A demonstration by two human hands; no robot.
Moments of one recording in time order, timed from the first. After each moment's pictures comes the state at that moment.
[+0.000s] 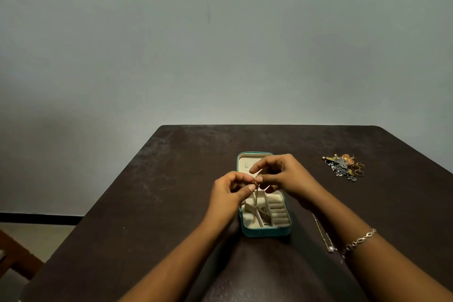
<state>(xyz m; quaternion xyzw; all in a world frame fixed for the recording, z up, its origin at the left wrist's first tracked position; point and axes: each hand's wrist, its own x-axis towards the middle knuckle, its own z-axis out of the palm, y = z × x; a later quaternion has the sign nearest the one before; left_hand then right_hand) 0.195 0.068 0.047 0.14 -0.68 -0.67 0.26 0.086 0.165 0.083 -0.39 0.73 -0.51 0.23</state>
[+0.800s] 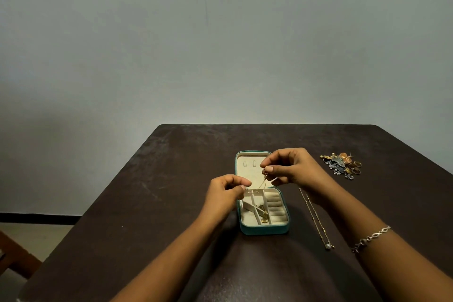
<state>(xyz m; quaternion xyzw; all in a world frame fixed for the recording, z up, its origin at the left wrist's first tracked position) 0.195 0.063 0.050 0.21 -0.71 -0.63 0.22 0.076 0.180 0.088 -0.38 0.69 -0.57 0.23</state>
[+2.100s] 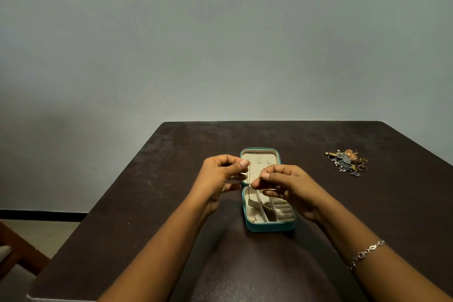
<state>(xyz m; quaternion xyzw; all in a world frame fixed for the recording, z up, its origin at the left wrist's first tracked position) 0.201 0.043 0.079 0.20 -0.65 -0.70 0.20 0.096 0.172 0.061 -0.30 0.62 -0.64 0.35</state>
